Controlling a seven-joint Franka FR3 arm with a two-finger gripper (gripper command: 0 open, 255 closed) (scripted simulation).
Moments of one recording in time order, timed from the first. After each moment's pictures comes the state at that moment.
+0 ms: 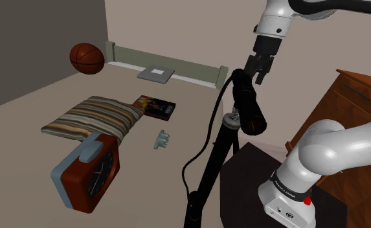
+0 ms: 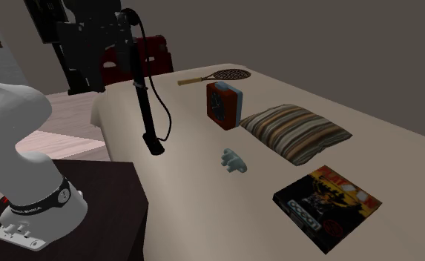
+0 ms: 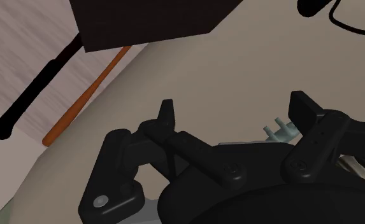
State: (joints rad) arm 0.00 -0.83 0.03 -2.38 0.08 1.49 0.09
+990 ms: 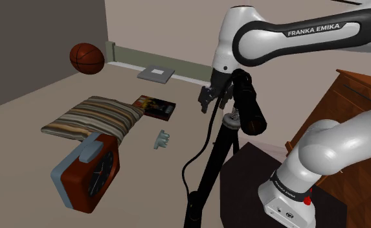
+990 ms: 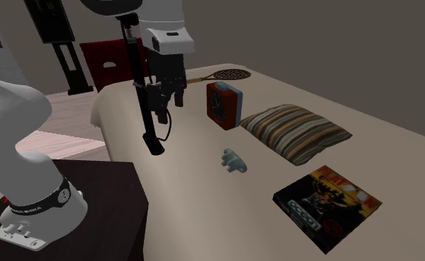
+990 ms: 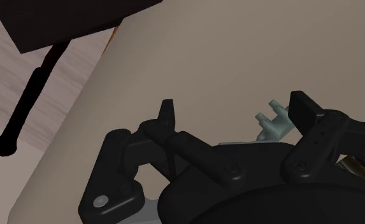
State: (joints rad) arm 0.00 -0.58 0.29 -2.52 0.19 1.93 0.40
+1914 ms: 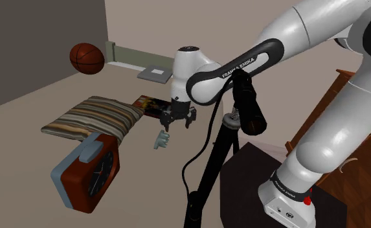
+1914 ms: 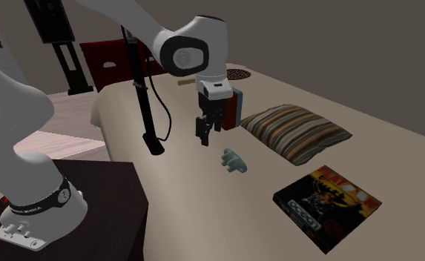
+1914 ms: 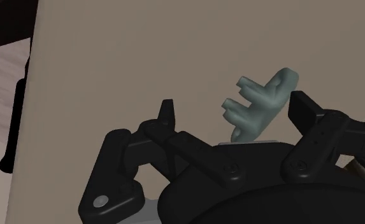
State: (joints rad) arm -0.07 -0.03 0.51 -2.37 -0.04 2.34 0.87
